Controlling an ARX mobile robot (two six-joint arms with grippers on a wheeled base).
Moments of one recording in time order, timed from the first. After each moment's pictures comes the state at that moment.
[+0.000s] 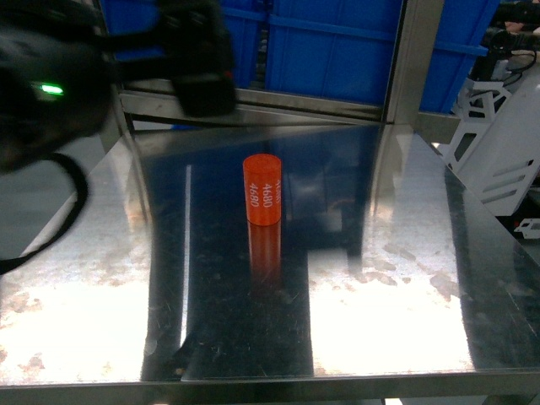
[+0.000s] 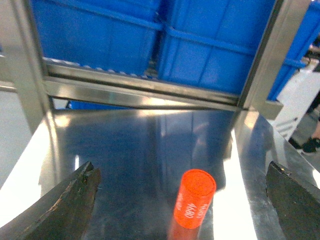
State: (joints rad) left arm -0.47 1.59 0.67 0.87 -0.34 -0.13; right arm 0.00 0.00 0.01 -0.01 0.00 0.00
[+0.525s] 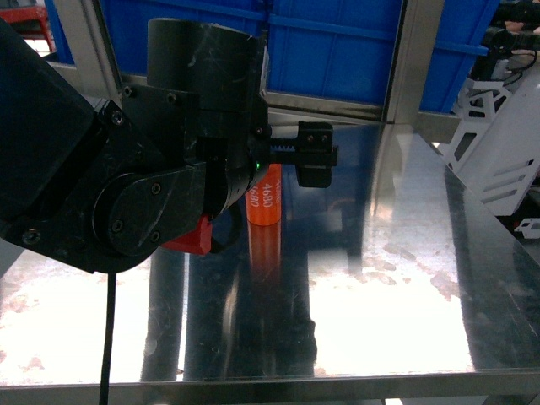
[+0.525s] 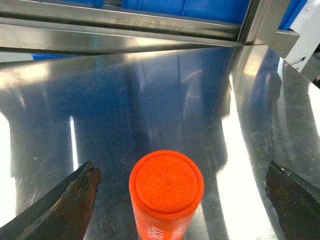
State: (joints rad) left arm -0.49 2.11 1.11 0.73 -0.28 -0.13; right arm 0.00 0.00 0.01 -0.01 0.00 0.00
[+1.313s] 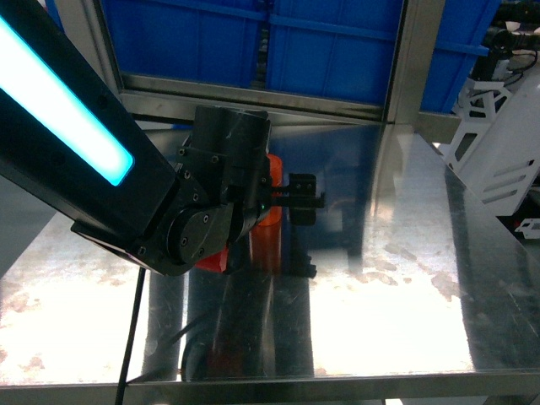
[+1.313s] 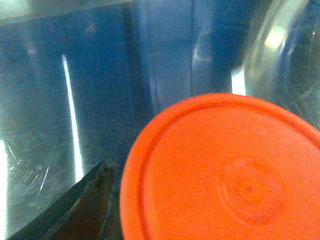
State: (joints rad) left arm -0.44 2.37 1.33 0.63 -0.23 -0.17; right arm 0.00 0.00 0.01 0.00 0.00 0.00
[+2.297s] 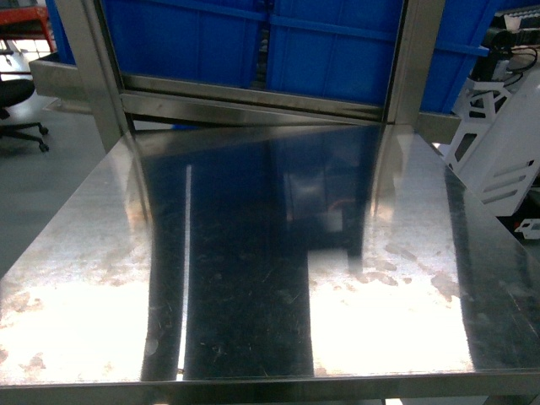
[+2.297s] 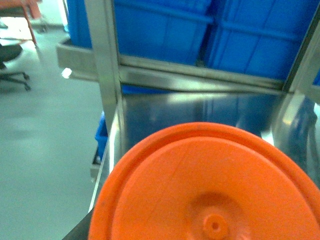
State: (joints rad) left arm -0.26 0.97 0.27 0.63 -0.24 -0.04; right arm 0.00 0.00 0.01 -0.01 0.00 0.00
